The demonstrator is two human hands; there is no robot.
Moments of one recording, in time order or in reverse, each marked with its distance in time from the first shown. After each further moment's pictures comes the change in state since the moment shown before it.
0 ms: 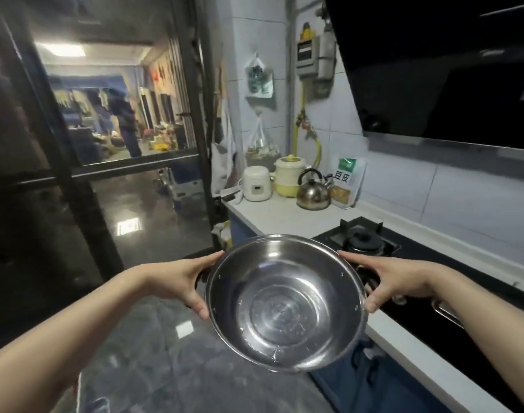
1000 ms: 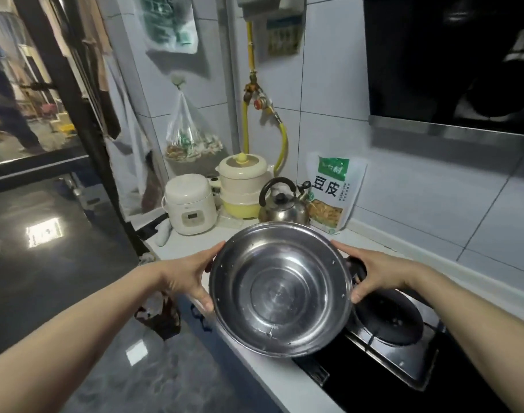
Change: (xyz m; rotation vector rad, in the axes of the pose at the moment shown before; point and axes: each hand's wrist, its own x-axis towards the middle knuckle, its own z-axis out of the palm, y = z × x) left_hand 0.569 -0.161 -0.234 0.069 -0.211 0.194; right_hand 0.396 0.188 -0.308 -0.038 0.213 0.187
